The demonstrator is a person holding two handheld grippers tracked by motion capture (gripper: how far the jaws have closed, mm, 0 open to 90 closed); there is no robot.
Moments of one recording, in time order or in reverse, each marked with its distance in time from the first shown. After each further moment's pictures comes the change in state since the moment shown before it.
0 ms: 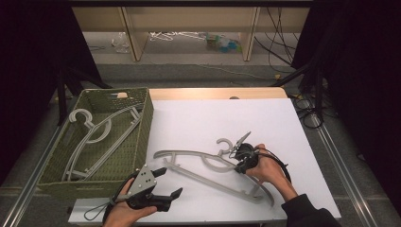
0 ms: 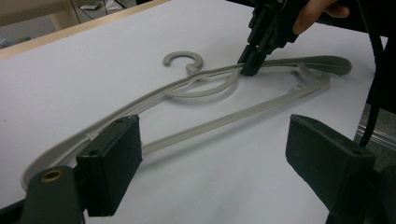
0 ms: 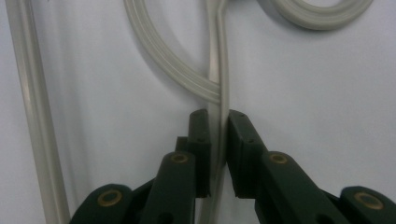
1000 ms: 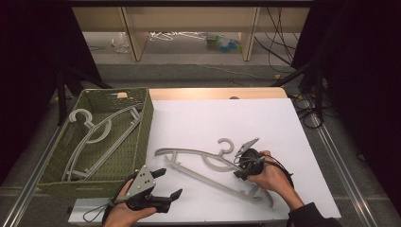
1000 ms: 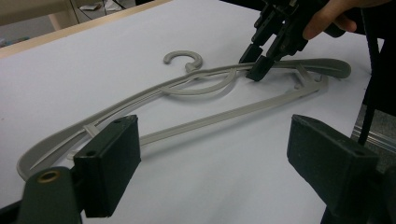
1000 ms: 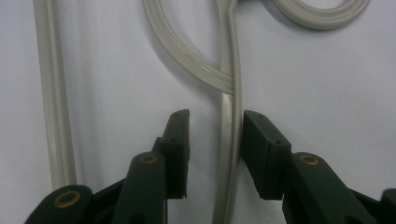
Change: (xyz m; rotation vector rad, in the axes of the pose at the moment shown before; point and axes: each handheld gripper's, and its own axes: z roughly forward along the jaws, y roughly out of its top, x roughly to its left) left arm -0.002 -0.002 -0.001 -0.010 -0.004 -0.007; right arm 0.010 -0.019 -0.002 -0.109 -0.020 0.042
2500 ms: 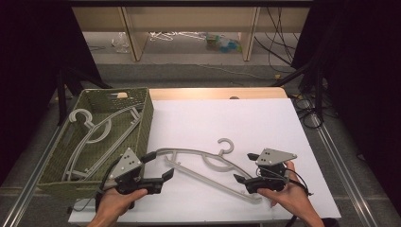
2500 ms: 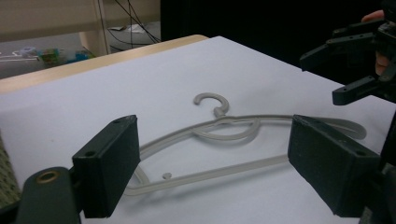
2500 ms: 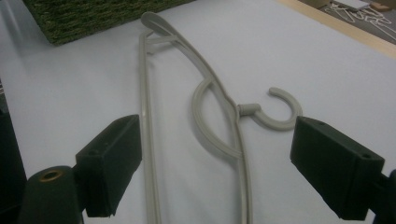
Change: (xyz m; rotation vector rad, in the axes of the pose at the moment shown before) left arm 0.028 0.028 -0.016 -0.112 0.056 -0.097; right arm 0.038 -0.034 -0.072 -0.506 -0.038 -0.021
